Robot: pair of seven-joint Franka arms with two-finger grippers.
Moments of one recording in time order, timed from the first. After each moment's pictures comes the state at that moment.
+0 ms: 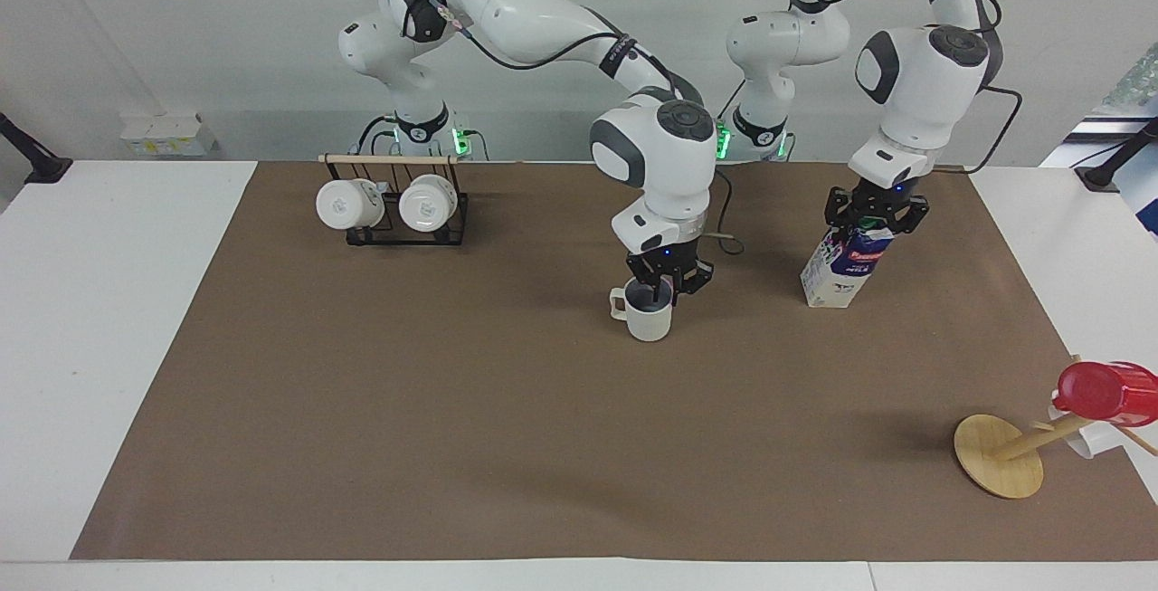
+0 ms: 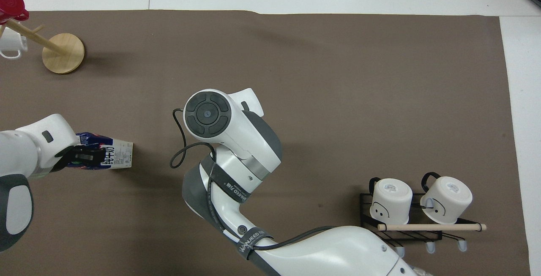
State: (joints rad) left arm 0.04 -0.26 -0.06 -2.35 -0.01 2.23 0.22; right arm 0.71 0.66 0.01 -1.26 -0.06 2.04 1.10
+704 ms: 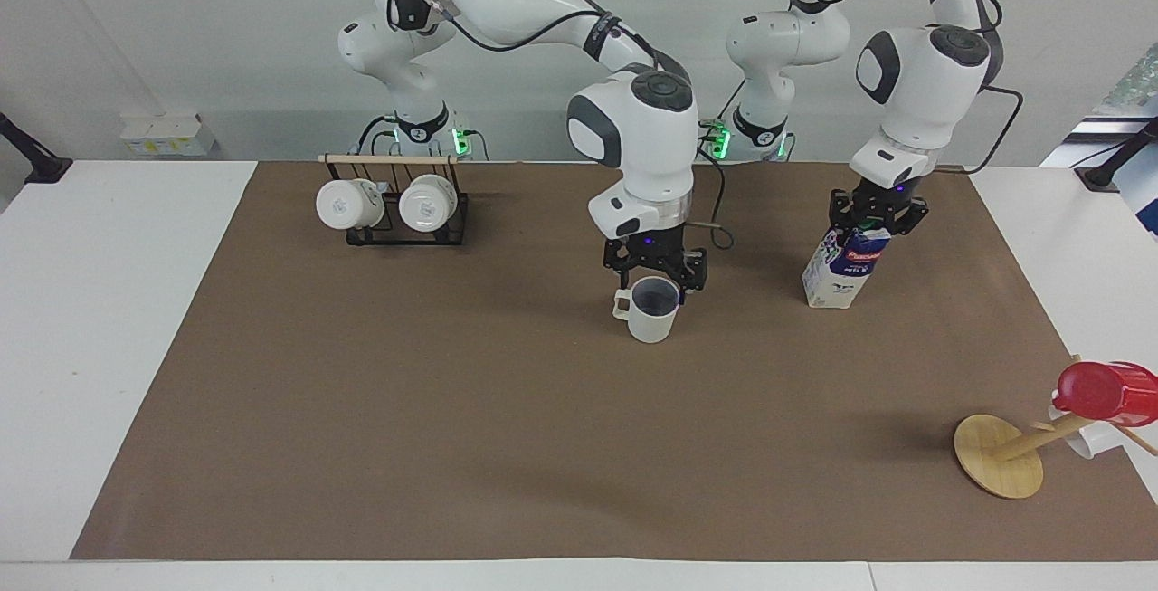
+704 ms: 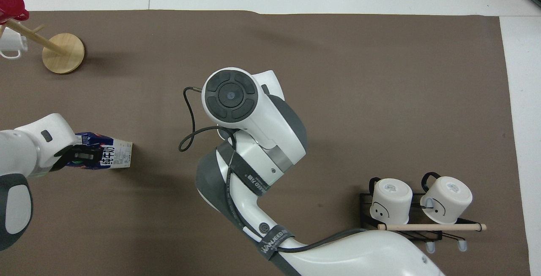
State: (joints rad) left arm 0.04 -0.26 -0.06 -2.34 -0.01 2.23 0.22; right arm 0.65 0.54 -0.01 -1.27 -0.06 2.00 1.10
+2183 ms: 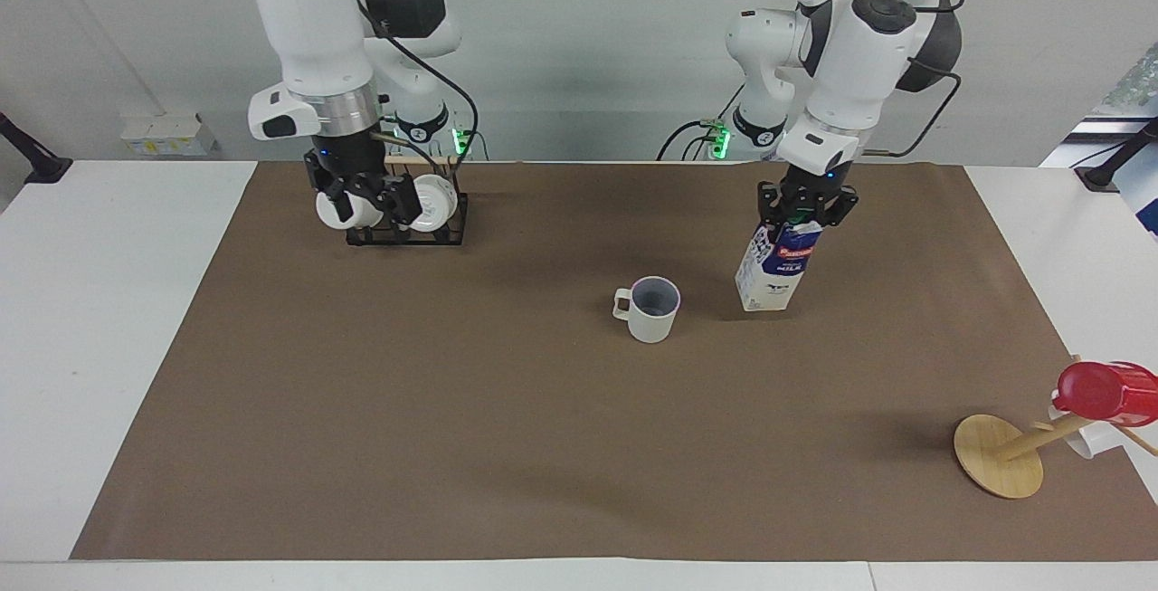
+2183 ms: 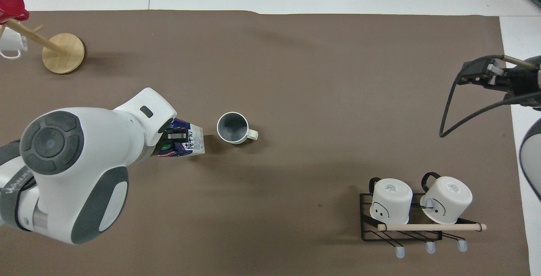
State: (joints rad) left arm -0.32 -0.12 -0.09 -2.10 -0.02 2.15 -0.36; right arm 0.03 -0.03 -0.02 -1.65 -0.06 1.82 0.44
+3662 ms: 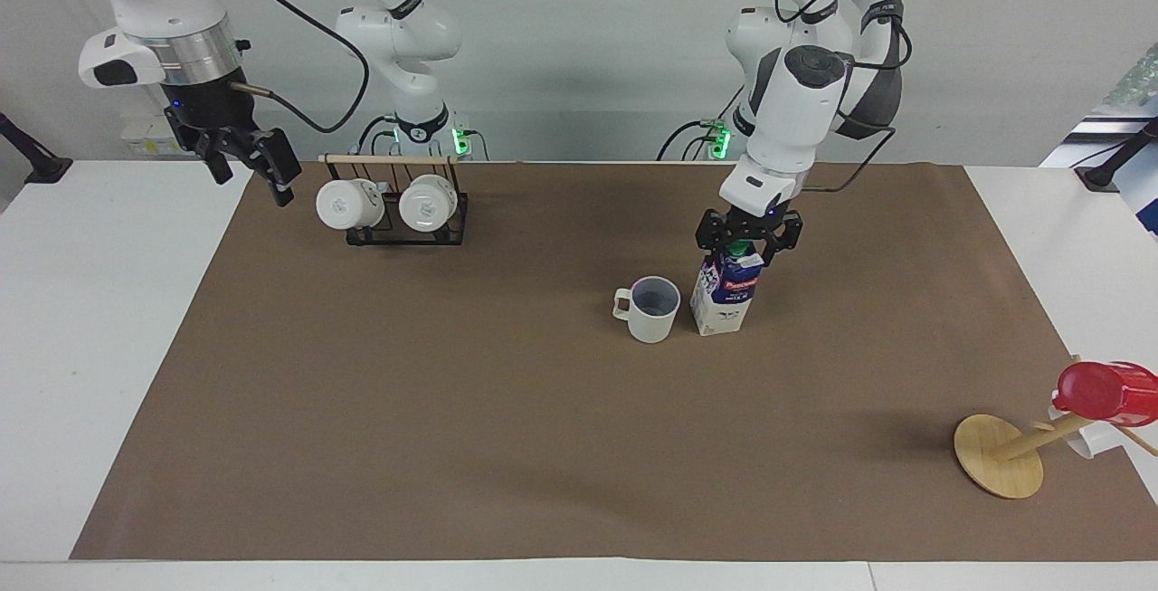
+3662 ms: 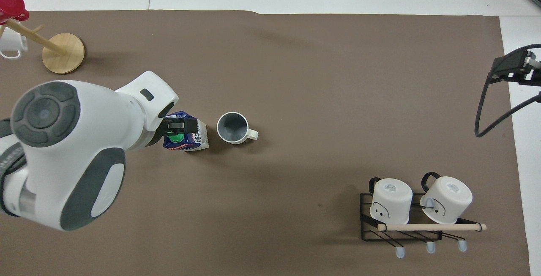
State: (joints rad) left arm -0.32 -0.08 -0.08 -1.93 -0.02 1.96 -0.34; right arm -0.02 0.03 -0.01 -1.47 -0.06 1.62 0.36
